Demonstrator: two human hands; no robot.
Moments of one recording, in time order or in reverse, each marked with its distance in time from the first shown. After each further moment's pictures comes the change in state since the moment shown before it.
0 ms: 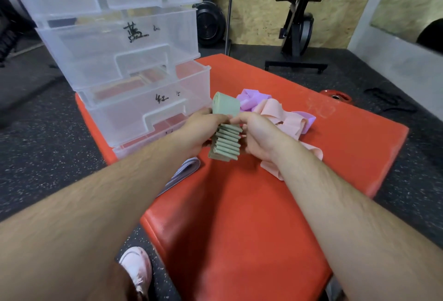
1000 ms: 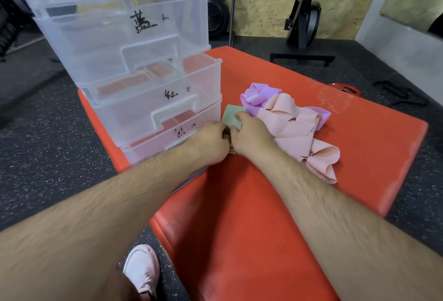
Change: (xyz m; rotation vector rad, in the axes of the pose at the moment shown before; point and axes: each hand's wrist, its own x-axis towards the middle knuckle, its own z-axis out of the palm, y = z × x) left_hand 0.012 -0.037 -0.017 0.900 -0.017 0.220; right_hand 0.050 0.038 0.019 -1.047 0.479 -0.272
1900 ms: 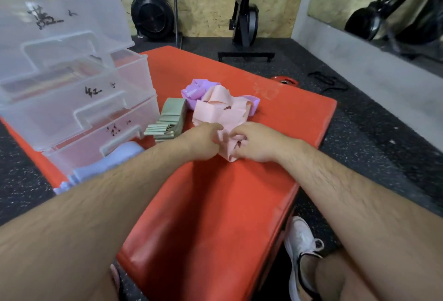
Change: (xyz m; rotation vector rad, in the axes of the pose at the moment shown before) left_hand -0.002 0.090 0.055 0.154 -0.175 0.237; right_hand -0.078 0.104 -0.113 -0.307 -0.290 -0.052
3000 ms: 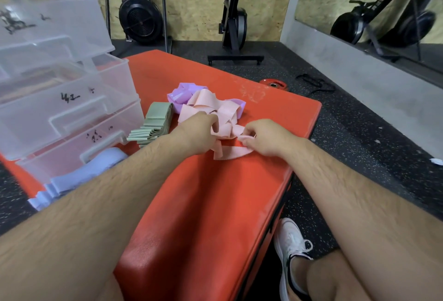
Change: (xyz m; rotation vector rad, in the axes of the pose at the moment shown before) left_hand 0.015 0.029 -0.013 0.070 0.110 0.064; right_hand 0.001 0.057 -0.014 -0.002 0.109 0.098
